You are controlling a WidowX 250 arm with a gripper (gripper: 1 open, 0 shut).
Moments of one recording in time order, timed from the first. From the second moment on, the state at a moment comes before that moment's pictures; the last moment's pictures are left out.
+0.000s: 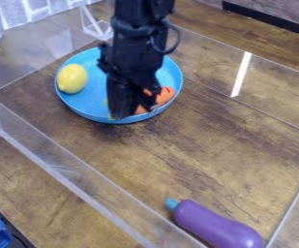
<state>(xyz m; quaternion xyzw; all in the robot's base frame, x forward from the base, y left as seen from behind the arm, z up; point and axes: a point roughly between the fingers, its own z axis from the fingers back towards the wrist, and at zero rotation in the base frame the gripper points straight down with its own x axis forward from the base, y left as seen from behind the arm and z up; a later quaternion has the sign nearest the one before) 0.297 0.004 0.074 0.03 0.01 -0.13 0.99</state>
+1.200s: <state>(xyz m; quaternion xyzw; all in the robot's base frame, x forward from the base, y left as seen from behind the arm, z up) 0.305 0.002 0.087 0.04 0.01 -0.14 0.99</state>
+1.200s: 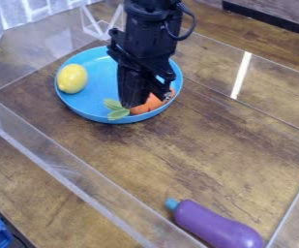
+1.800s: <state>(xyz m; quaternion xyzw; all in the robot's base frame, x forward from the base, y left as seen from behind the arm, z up) 0.336 0.002 0.130 0.05 -0.02 -0.19 0.98</state>
